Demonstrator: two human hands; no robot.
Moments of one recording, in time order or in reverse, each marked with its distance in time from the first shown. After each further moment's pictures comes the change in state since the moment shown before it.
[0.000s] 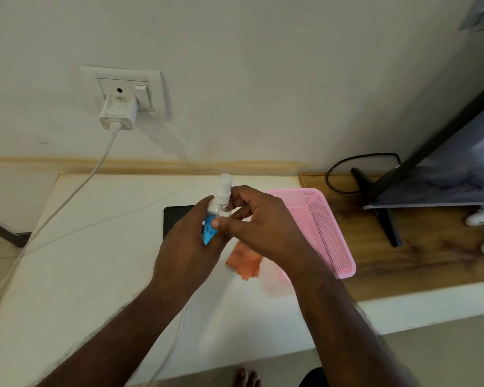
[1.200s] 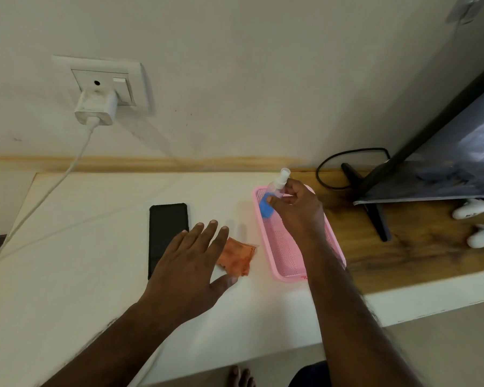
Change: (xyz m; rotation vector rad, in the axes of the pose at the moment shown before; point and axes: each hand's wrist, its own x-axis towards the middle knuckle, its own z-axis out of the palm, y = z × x) left_hand -0.017 -0.024 0.018 0.678 -0.396 0.292; right_hand 0.020 0.098 -0.040 -0.161 0.451 0.354
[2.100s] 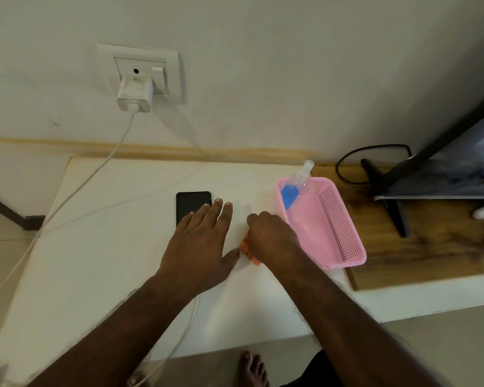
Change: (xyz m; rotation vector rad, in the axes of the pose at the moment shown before) left_hand -0.006 -0.020 -0.010 -0.026 0.080 -0.099; right_hand -0.073 -0.045 0.063 -0.852 -0.572 -0.279
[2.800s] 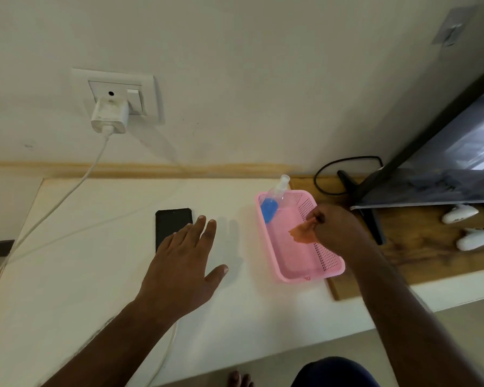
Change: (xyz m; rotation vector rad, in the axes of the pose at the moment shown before) left_hand -0.001 0.004 -0.002 -0.027 -0.005 0.005; right_hand -0.030 0.142 -0.060 0.504 0.118 0.335
